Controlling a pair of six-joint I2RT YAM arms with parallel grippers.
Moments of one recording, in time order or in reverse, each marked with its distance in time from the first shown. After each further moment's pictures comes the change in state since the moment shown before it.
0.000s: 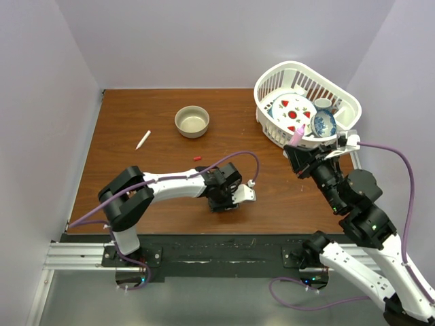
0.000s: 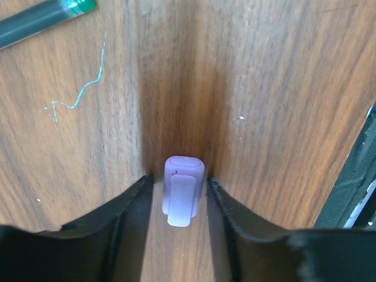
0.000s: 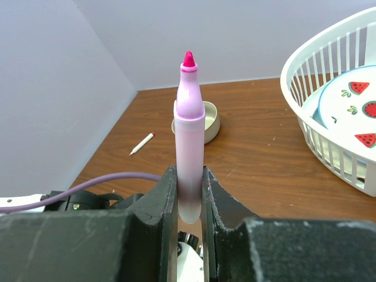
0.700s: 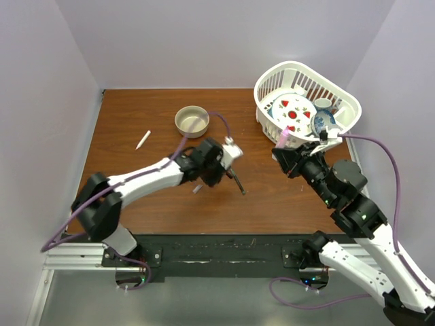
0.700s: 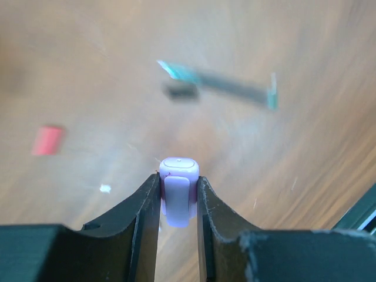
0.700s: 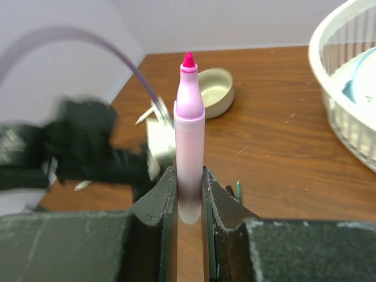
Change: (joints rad) left arm 0.167 -0.196 0.003 0.113 -0.072 -0.366; right arm 0.000 0.088 0.000 -0.018 -0.097 0.012
